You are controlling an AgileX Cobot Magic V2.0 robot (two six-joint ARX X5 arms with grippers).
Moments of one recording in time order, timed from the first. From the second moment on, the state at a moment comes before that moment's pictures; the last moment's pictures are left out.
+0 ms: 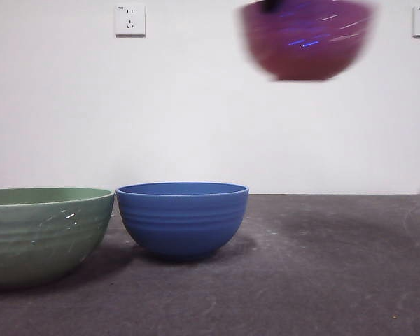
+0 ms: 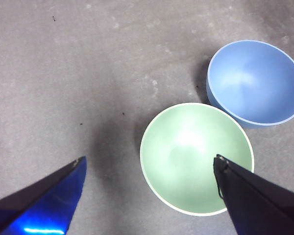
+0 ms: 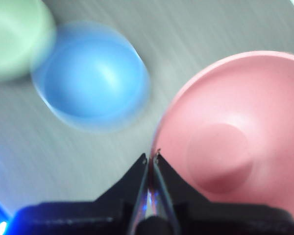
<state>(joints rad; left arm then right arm) -0.19 0.81 1.06 -1.02 0.08 0.07 0.83 1.37 1.52 -1.11 0.30 -0.25</state>
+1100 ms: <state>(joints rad) -0.19 0.82 1.06 -1.01 0.09 0.07 0.88 1.41 0.95 -0.67 0.08 0.06</state>
